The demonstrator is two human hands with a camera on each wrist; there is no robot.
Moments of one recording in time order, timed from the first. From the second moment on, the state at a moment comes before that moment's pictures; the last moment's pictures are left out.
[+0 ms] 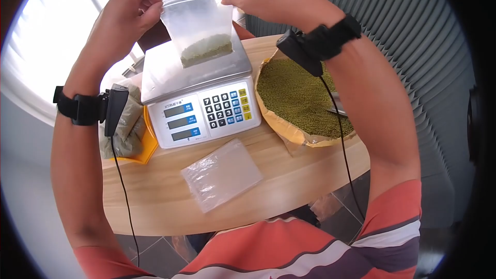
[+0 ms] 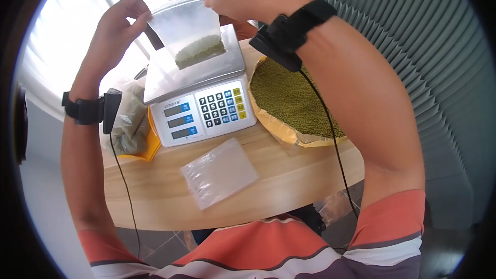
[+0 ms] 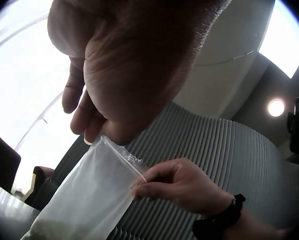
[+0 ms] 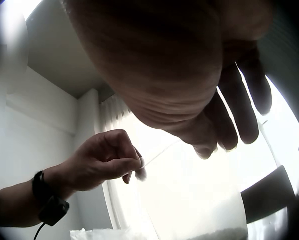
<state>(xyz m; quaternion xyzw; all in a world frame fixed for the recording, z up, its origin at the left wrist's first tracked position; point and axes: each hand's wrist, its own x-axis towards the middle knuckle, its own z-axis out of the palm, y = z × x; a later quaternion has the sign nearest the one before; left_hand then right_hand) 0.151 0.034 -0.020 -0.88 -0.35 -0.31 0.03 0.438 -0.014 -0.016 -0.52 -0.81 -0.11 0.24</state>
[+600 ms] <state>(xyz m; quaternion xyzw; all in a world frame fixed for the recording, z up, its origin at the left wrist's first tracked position) 0.135 -0.045 -0.064 -0.69 -0.43 -0.54 -0.21 0.401 -0.076 -0.058 -0.42 -0.76 0.07 0.49</state>
